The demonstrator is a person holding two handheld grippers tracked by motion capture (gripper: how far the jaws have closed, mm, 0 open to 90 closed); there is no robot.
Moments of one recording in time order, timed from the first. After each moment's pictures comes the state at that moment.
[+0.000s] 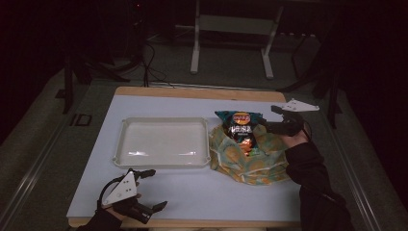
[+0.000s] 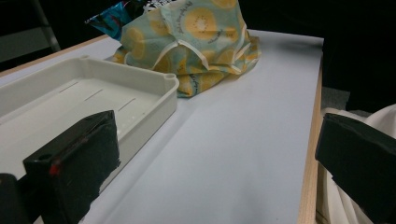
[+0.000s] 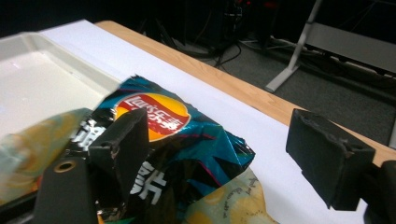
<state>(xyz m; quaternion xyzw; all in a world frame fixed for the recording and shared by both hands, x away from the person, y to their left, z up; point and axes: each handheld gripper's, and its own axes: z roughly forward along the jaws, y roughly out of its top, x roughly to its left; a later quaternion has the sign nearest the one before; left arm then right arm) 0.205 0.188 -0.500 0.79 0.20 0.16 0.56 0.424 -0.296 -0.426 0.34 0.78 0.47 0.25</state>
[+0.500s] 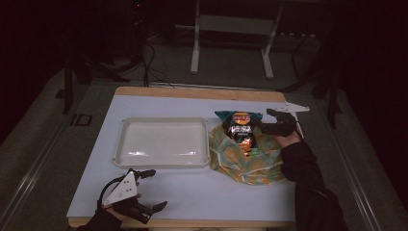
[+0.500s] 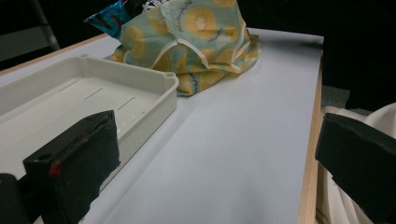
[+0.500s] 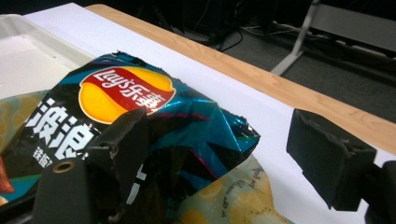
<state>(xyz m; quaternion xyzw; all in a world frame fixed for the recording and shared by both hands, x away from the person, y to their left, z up) 0.205 0.187 -0.500 0.79 0.20 0.16 0.55 0.442 -0.294 -0.456 0.35 0.78 0.46 0.23</state>
